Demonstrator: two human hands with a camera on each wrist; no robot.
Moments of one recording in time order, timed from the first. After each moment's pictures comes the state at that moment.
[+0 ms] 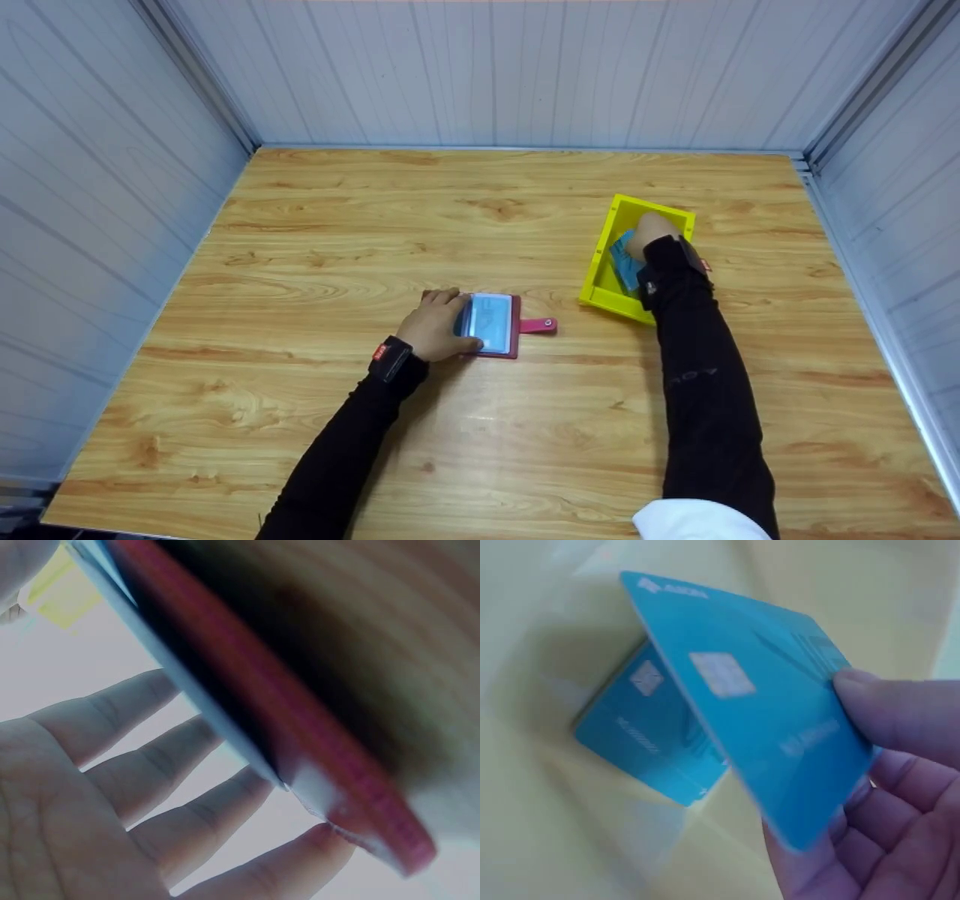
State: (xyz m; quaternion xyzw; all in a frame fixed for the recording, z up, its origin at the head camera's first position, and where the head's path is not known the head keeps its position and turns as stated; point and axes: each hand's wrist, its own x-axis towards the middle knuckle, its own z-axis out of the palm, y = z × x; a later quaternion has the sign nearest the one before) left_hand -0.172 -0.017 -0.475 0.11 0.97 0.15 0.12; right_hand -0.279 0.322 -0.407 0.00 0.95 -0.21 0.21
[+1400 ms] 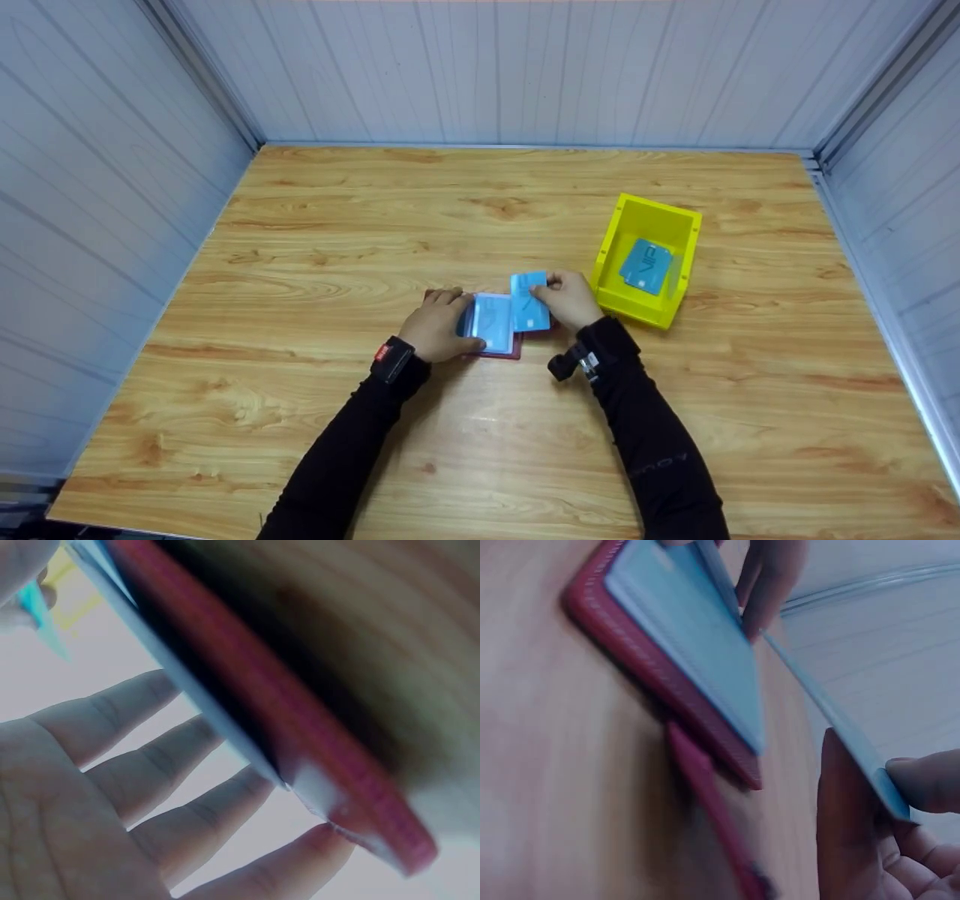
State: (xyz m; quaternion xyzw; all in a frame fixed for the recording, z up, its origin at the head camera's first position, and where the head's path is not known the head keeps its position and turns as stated) left_hand -0.170 -0.016 -0.476 0.11 0.98 0.14 0.12; right_hand -0.211 0.217 -0.473 0.02 0.83 -0.52 0.19
